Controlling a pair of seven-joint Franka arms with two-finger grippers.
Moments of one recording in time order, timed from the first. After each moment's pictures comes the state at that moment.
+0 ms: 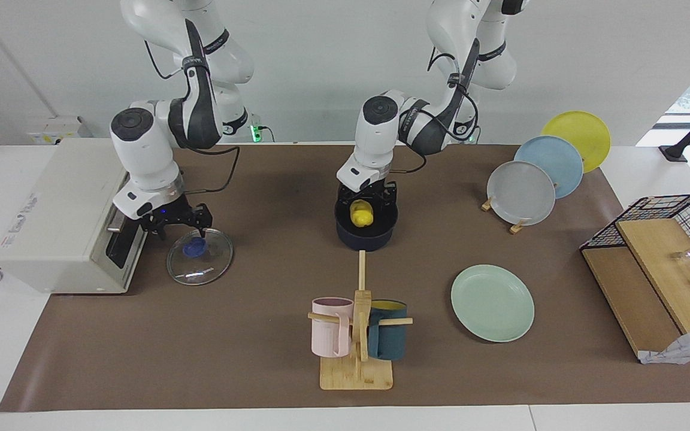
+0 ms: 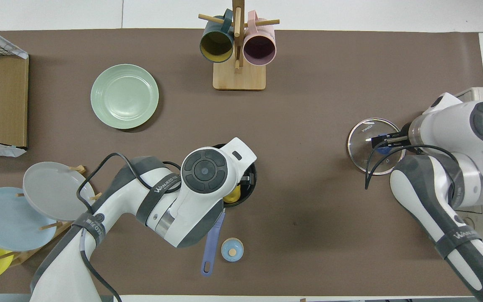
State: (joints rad) left arm -0.68 0.21 -0.08 -2.01 -0.02 2.22 -0.63; right arm -0.31 0.05 0.32 -2.02 -0.10 2.11 -0.02
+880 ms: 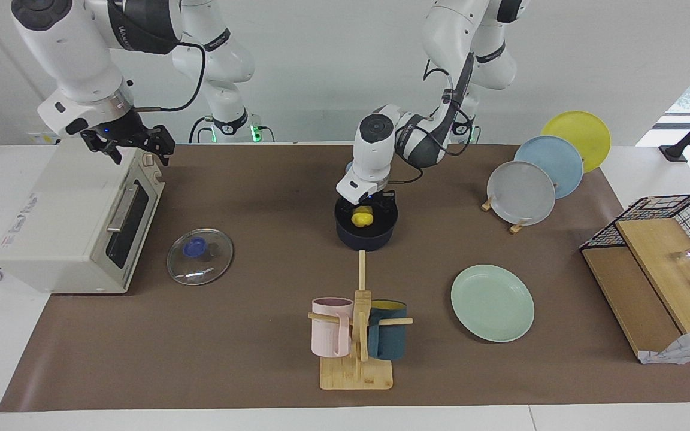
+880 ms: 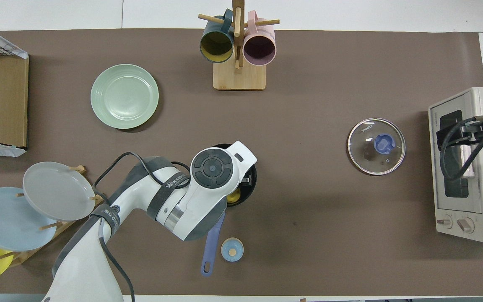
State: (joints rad) left arm -0.68 0.26 -0.08 -2.01 -0.02 2.24 -0.63; right arm -0.13 -0.02 0.10 -1.63 -0.09 1.47 -0.01
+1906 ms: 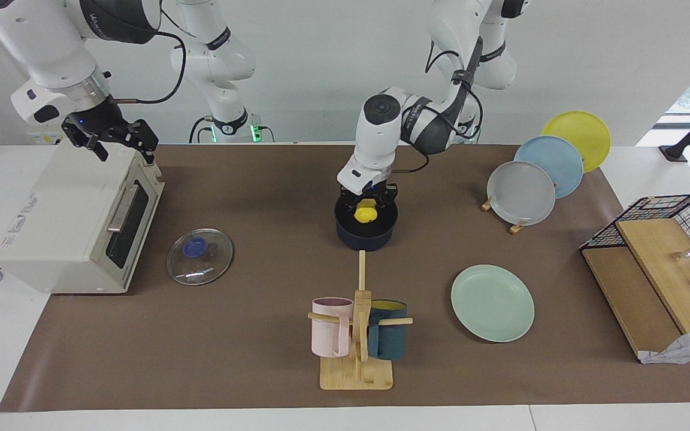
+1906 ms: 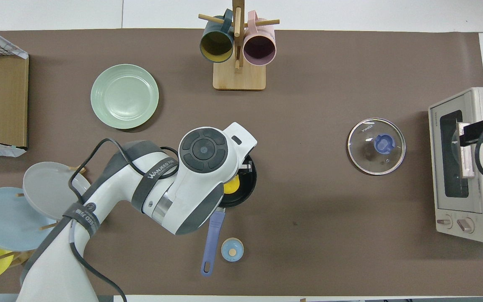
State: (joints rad) left arm -0.66 0.21 -0.06 -1.84 -0.04 2.06 -0.65; right arm -0.03 -0.05 -0.06 -1.64 -0.04 1.53 -0.01
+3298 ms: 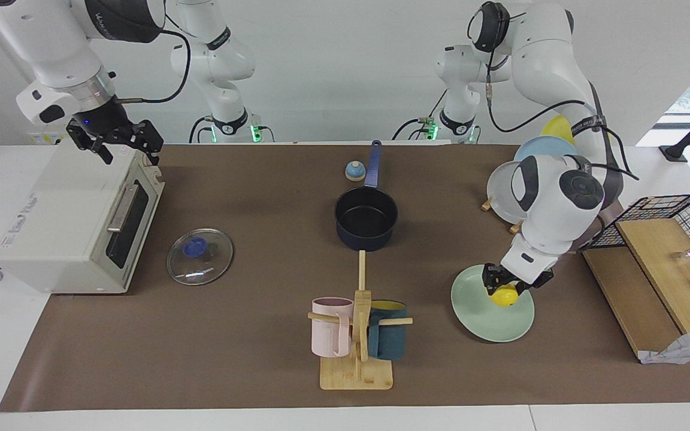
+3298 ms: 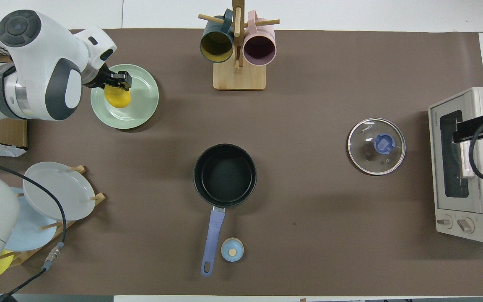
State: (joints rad) left arm -0.14 0.54 -0.05 -1.47 0.01 2.10 -0.05; right arm -0.02 -0.04 -0.05 -1.65 -0.02 1.55 -0.02
